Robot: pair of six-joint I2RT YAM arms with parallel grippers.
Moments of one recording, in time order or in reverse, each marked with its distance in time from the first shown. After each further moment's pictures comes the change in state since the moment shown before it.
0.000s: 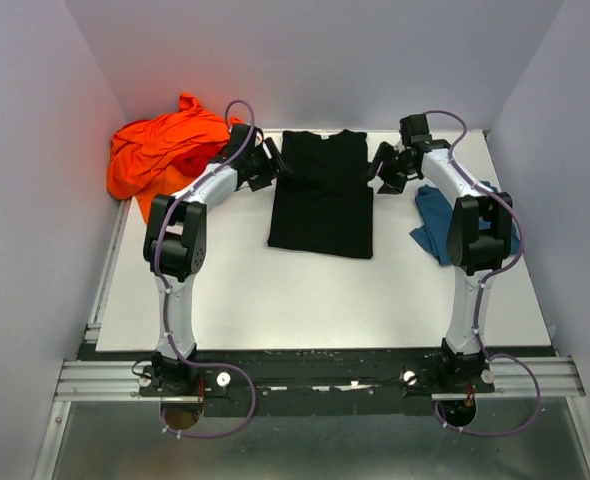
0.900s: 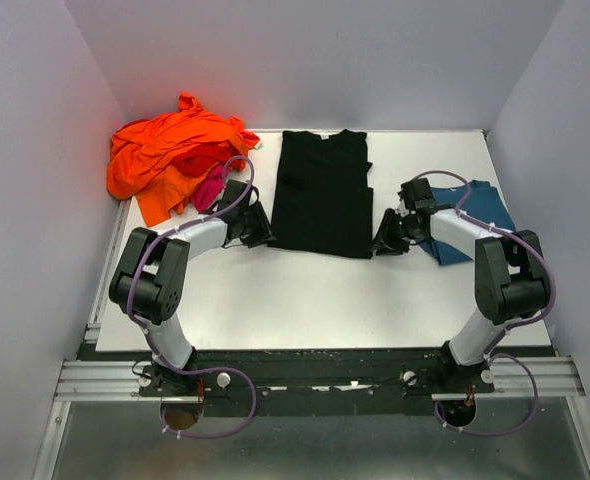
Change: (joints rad) left arm -0.078 -0.397 -0.695 0.109 -0.024 0.036; right arm 0.062 -0.444 -0.816 0.255 -0.033 -0.022
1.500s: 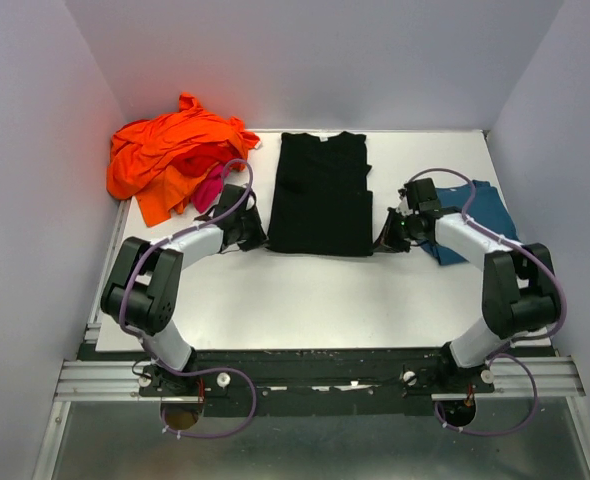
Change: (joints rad) left arm -0.001 -0.046 -0.035 -0.010 -0.002 0.043; right arm 0.006 -0.055 -0.011 -0.010 -0.031 -0.017
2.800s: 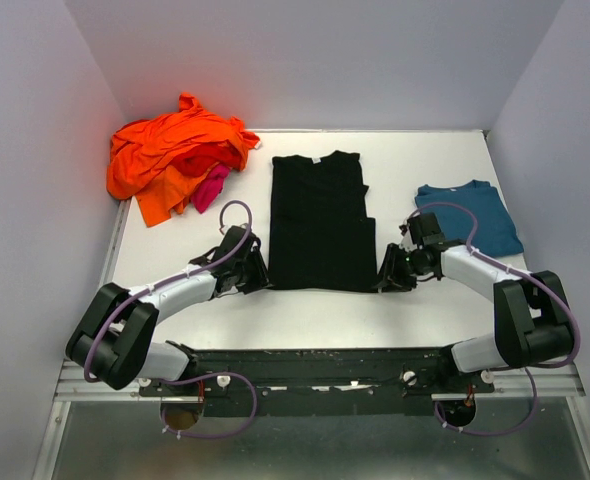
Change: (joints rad) left arm -0.183 -0.352 -0.375 -0.027 -0.112 -0.154; right arm 0.035 -0.223 -0.322 -0.004 -0.019 -0.031
